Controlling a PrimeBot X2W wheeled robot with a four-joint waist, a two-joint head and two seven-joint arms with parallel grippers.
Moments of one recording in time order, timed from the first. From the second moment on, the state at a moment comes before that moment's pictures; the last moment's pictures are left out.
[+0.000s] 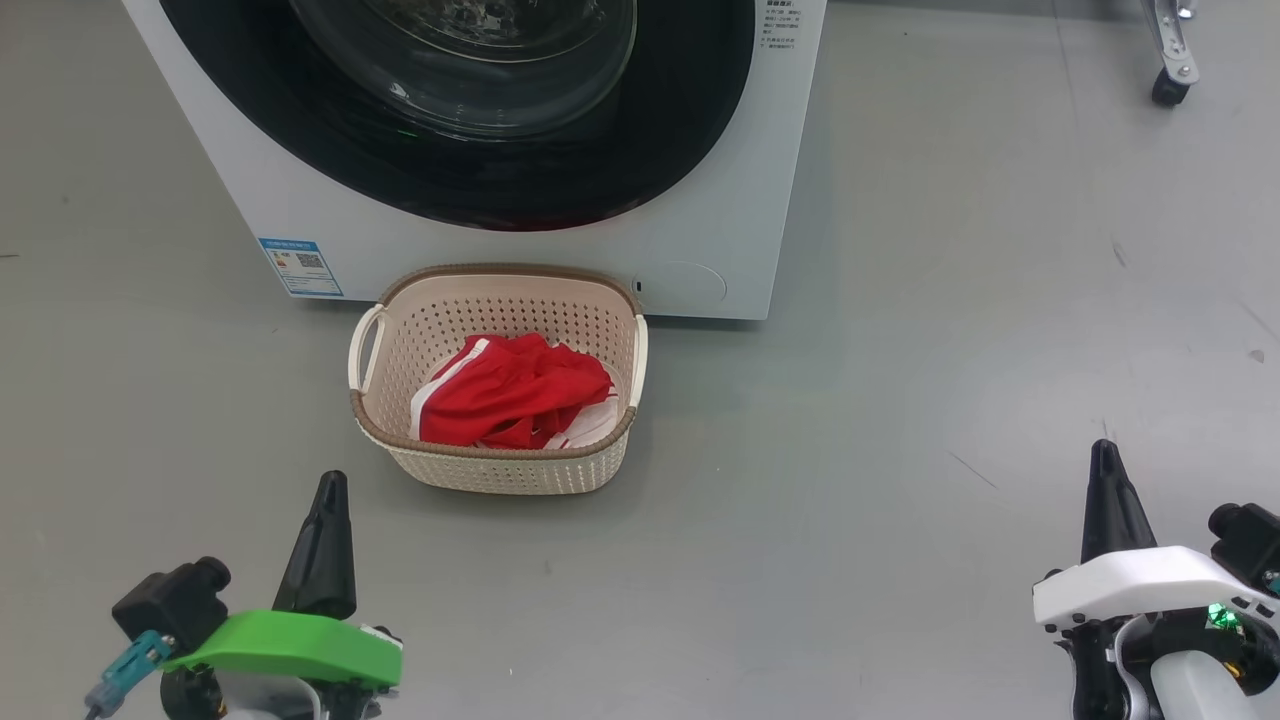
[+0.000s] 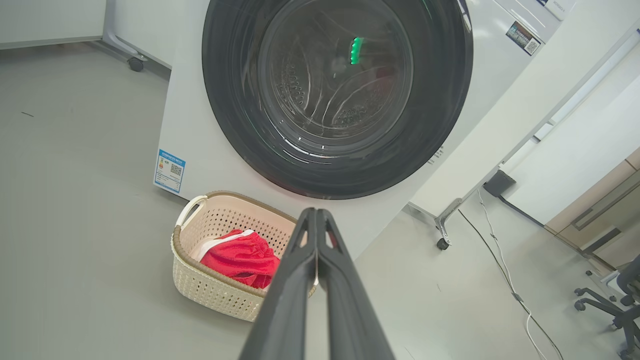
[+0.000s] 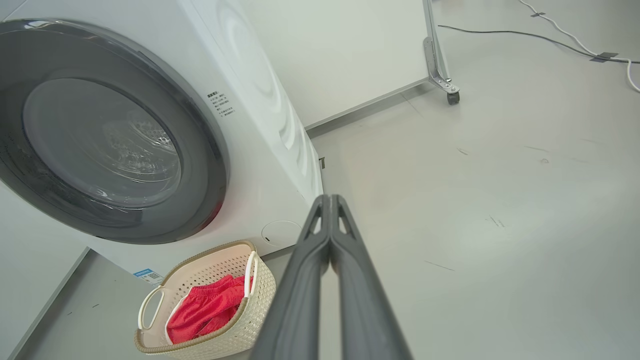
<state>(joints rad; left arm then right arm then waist) -0.06 0.03 -0.14 0.21 -0.73 -0.12 -0.19 -0.02 -0.08 0.03 0.19 0.64 0.02 -0.17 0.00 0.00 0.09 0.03</state>
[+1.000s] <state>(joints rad) -0.06 0.06 -0.10 0.22 -1.11 -0.12 -0.11 -0.03 -0.07 -0.03 0.22 1.03 0.06 -0.06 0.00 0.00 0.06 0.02</state>
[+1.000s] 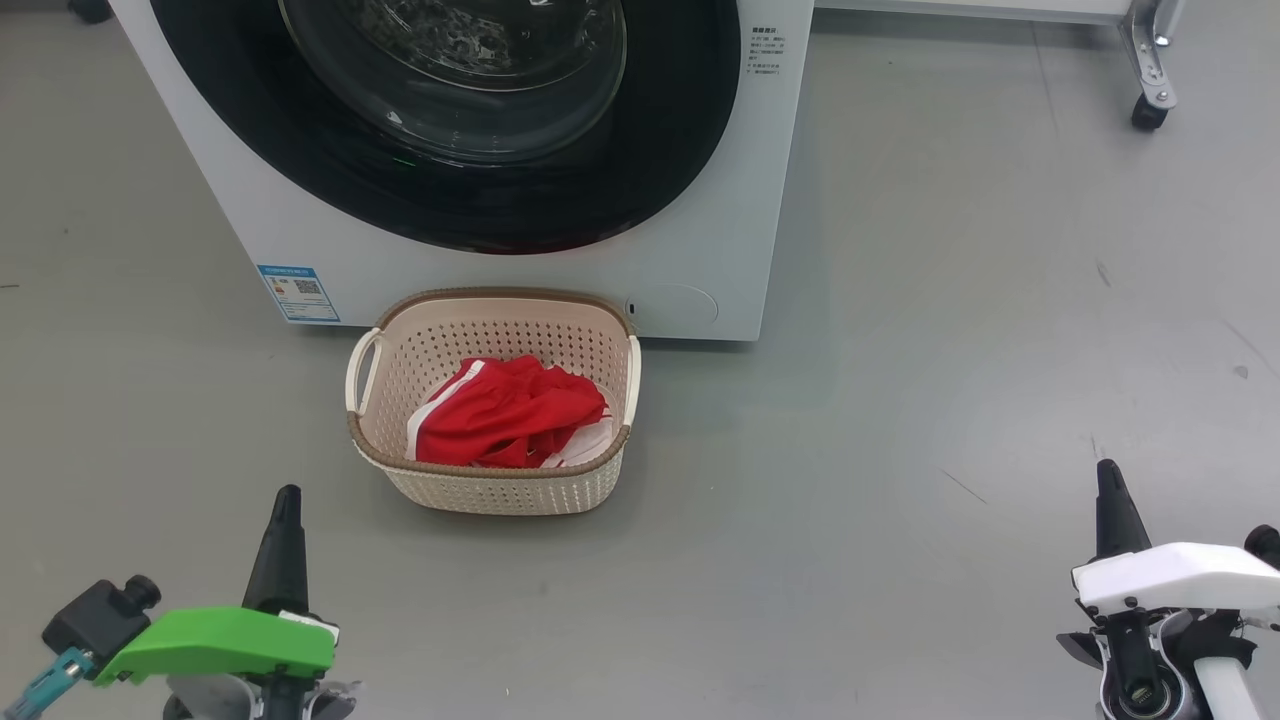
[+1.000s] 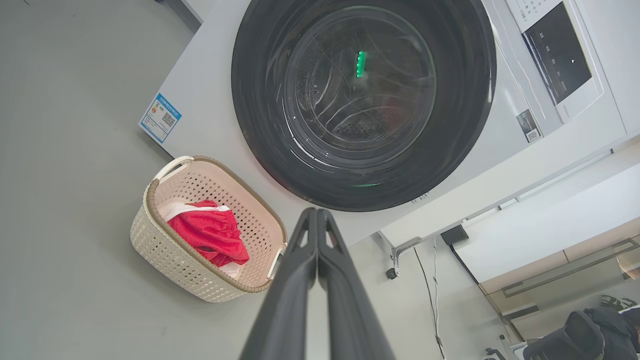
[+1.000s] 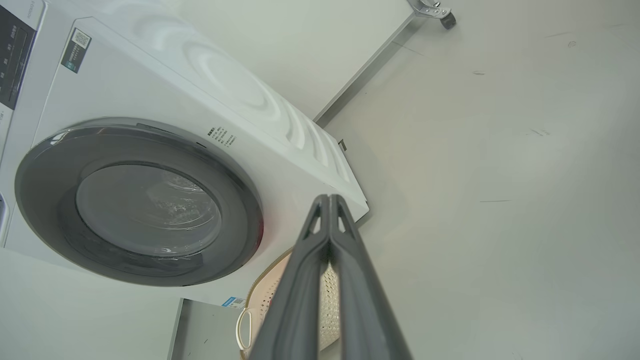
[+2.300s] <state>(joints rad) -0.06 0.09 -0.04 0.25 -1.60 -0.12 0.00 -0.05 -0.06 -0.10 0.27 1.53 0.11 0.07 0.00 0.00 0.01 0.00</state>
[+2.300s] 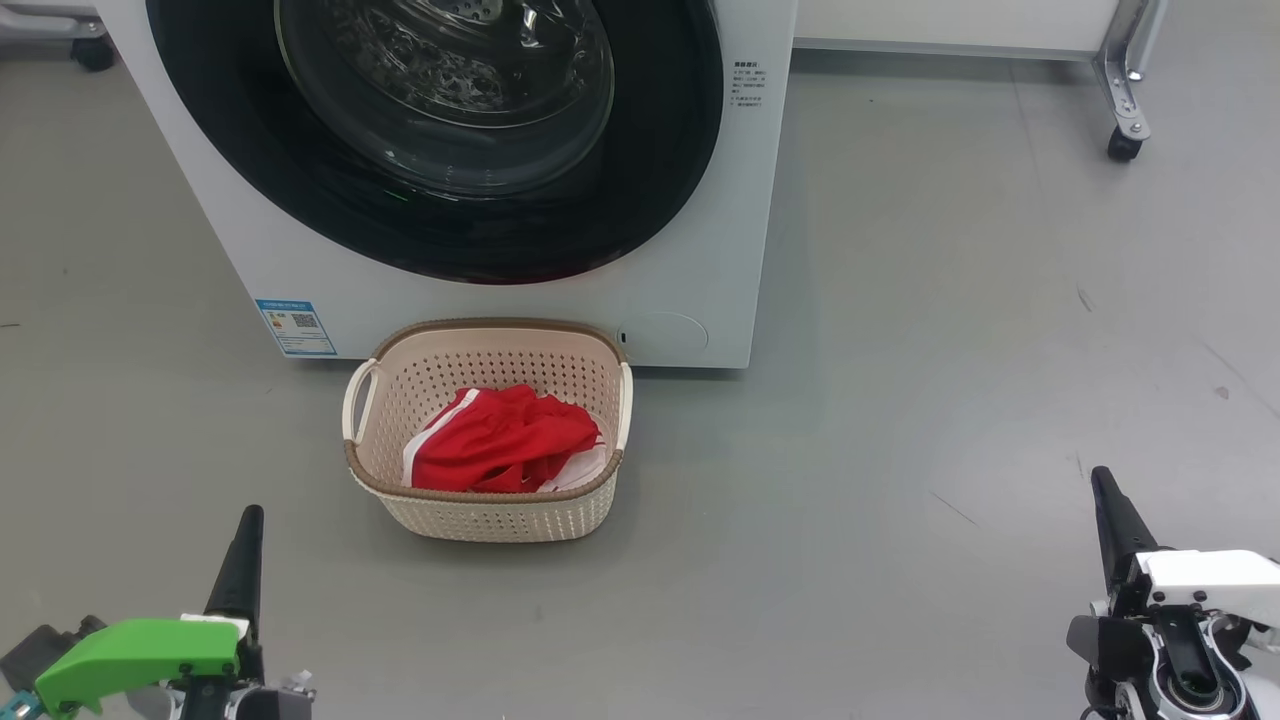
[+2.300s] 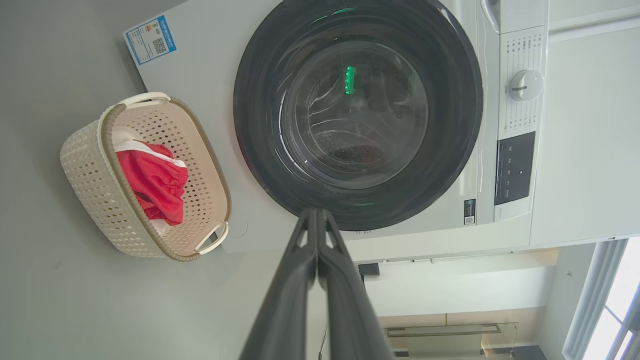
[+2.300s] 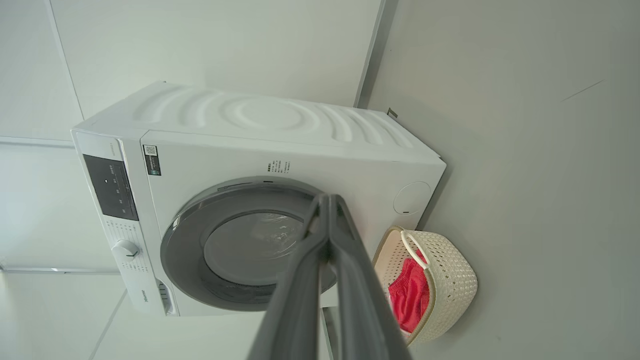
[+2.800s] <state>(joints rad) -0.06 0.10 -0.03 0.25 -1.68 -0.12 0.02 -0.06 -0.05 -0.11 0.27 1.62 0.12 0.09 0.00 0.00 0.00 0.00</state>
